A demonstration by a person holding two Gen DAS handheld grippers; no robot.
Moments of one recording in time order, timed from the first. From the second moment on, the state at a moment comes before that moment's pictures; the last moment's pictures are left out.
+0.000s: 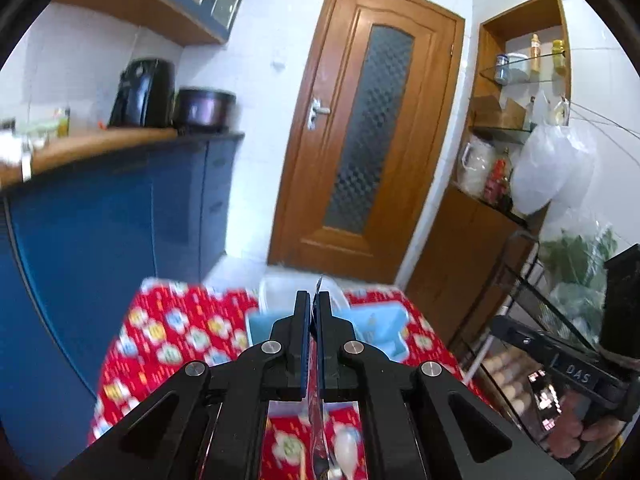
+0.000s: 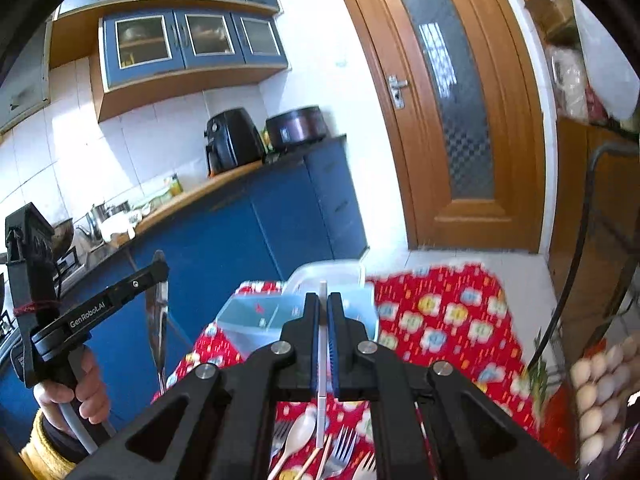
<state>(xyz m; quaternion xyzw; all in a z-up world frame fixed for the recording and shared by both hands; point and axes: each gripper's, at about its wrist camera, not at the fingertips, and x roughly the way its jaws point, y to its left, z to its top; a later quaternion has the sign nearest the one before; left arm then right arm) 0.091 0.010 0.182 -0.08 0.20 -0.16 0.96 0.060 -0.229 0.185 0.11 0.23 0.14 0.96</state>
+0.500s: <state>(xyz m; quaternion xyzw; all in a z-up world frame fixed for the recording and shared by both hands) 0.166 -0.001 0.247 -0.07 0.11 -0.10 0.99 0.123 -0.232 0.229 0.08 0.19 0.11 0.97</state>
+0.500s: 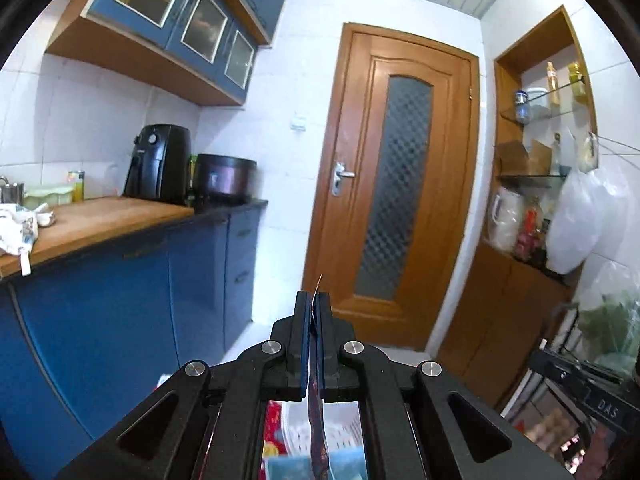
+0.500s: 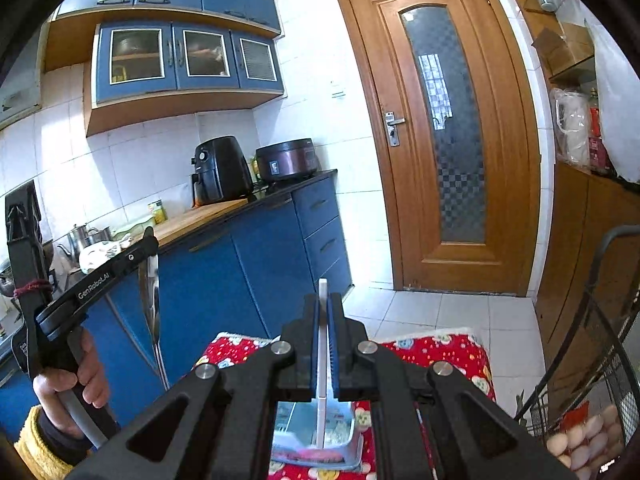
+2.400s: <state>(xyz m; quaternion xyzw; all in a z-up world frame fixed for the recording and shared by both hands) 0.194 -0.027 0.138 -0.04 0.16 -0.06 0.98 0.171 -0.210 0.126 0.10 0.29 0.14 0.94</state>
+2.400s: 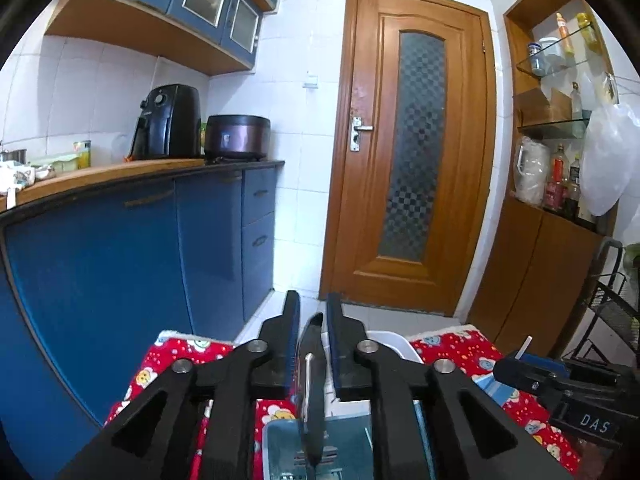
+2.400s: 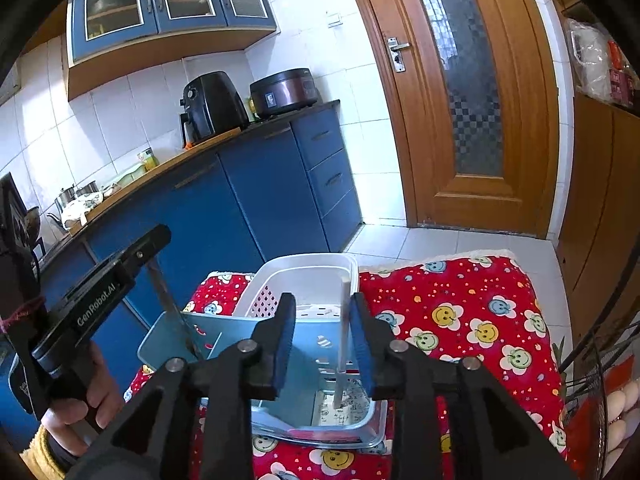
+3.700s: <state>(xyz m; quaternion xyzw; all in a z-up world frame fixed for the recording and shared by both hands) 0.080 -0.009 0.127 -0.02 0.22 -0.08 0.97 0.052 -0.192 0.128 0.04 0.29 0.09 0.95</state>
